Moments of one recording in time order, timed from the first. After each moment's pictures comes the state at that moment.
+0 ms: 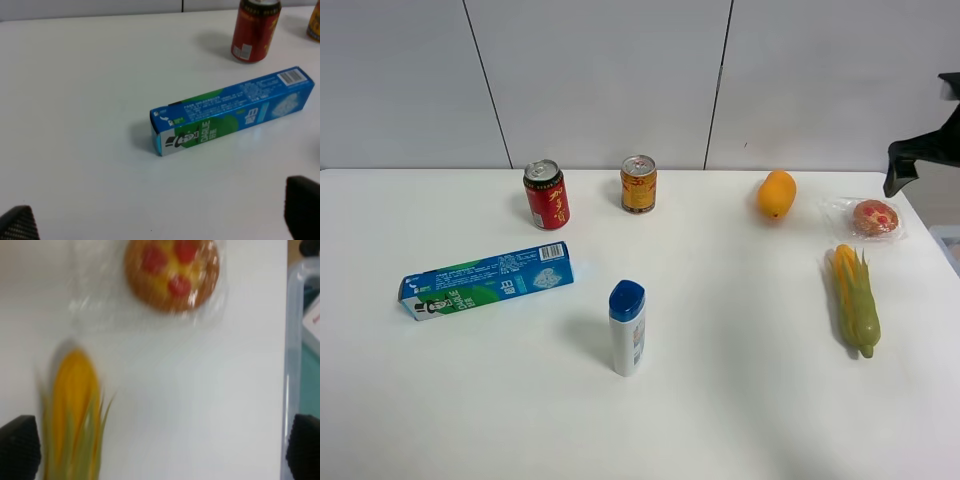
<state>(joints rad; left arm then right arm) 0.03 -0.01 -0.51 0.00 1.05 -0.01 -0.23 1.81 -1.52 0.01 1.06 -0.21</state>
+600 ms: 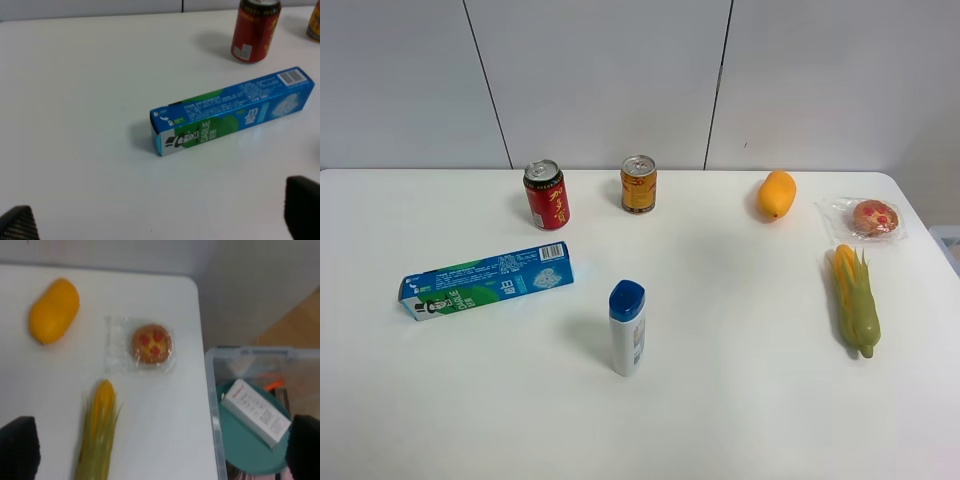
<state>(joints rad) 0.03 -0.01 -0.51 0.00 1.05 -0.01 -0.23 1.10 -1.52 0.06 1.20 -0.28</state>
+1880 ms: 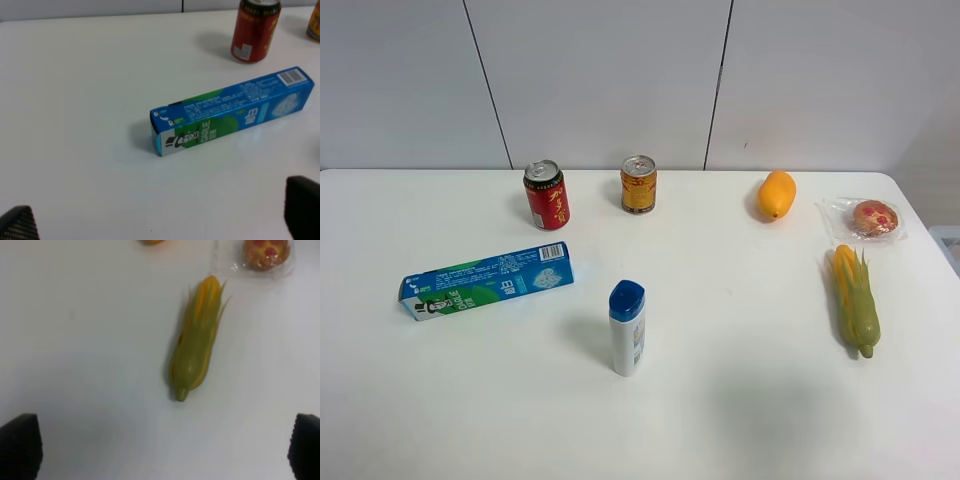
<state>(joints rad) 0.03 -0.01 -0.51 0.00 1.05 -0.01 0.08 0.26 -0.59 0.01 1.08 -0.04</state>
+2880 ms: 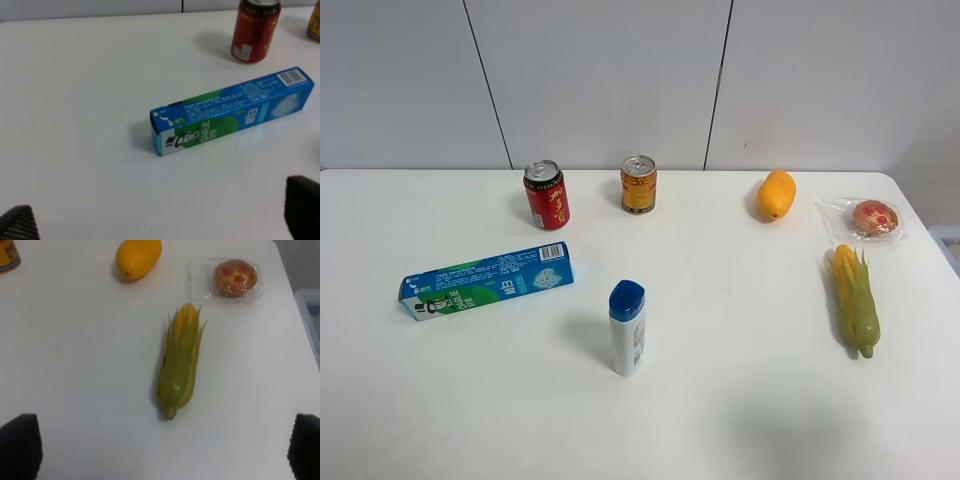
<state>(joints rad) 0.03 -0.01 -0.51 0.00 1.05 -0.01 0.08 0.00 -0.50 -0.03 1.07 0.02</state>
